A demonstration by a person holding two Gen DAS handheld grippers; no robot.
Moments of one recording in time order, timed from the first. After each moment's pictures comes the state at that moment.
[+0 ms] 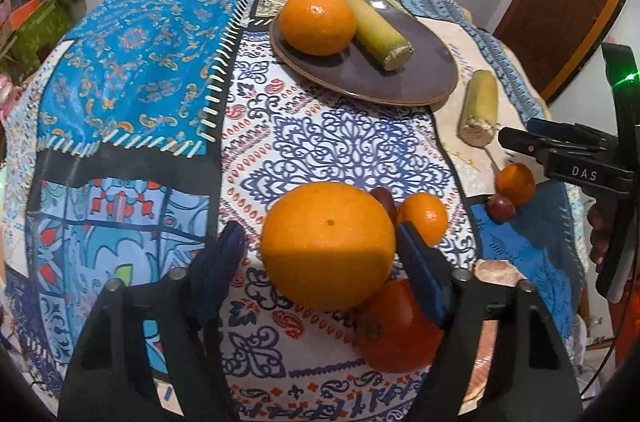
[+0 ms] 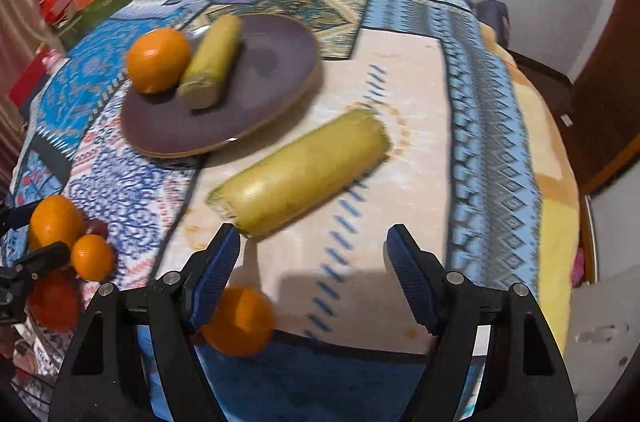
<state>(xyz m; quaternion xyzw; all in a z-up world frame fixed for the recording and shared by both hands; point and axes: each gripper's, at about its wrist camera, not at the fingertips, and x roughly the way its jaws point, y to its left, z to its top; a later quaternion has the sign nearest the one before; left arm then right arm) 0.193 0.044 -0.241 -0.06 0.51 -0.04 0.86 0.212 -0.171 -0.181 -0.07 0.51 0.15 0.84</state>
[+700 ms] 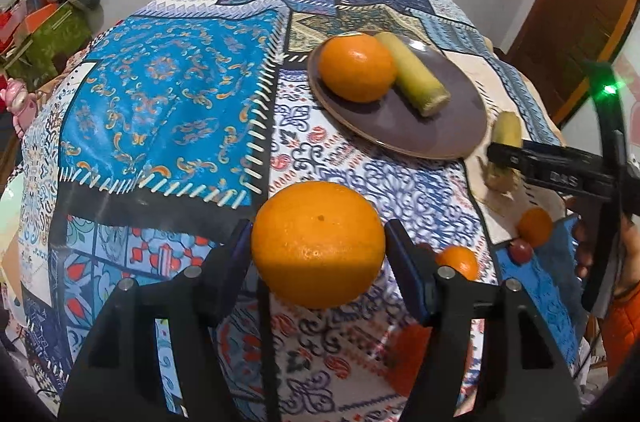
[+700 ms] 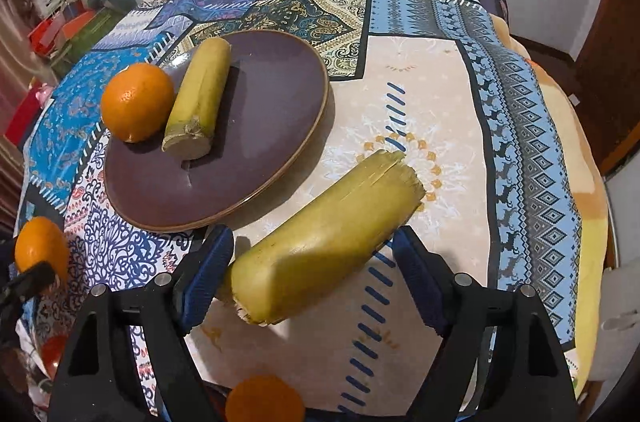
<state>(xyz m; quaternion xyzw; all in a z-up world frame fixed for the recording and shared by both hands) 0.217 0.074 -0.227 -0.06 0.48 -0.01 0.87 0.250 -0.150 -0.194 -0.01 0.52 0.15 0.84</state>
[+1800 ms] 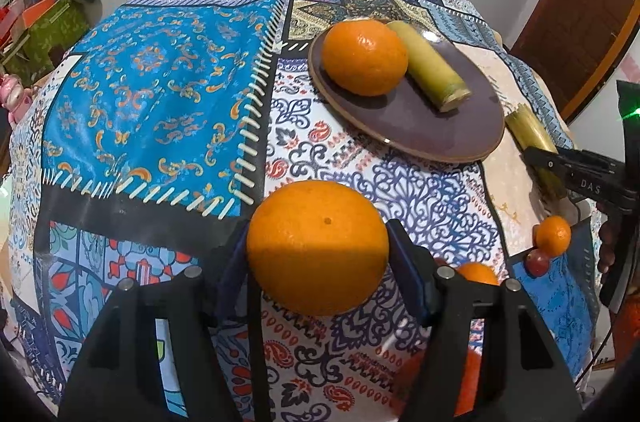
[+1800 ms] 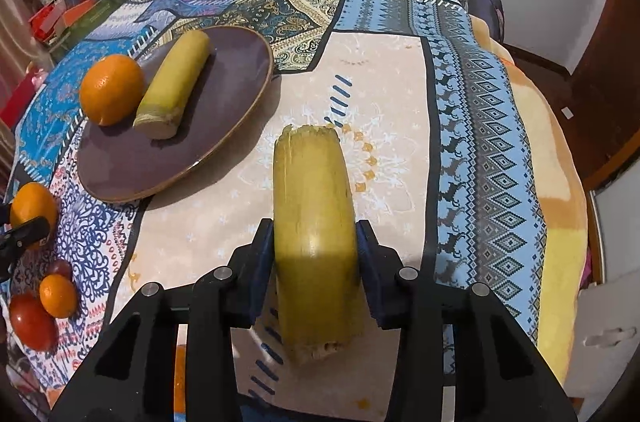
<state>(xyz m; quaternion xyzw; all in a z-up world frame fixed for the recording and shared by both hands) 0.235 0.068 -0.242 -0.06 0.49 -0.01 0.87 0.250 -0.185 -0.197 -0.04 0.51 0.15 0.85</state>
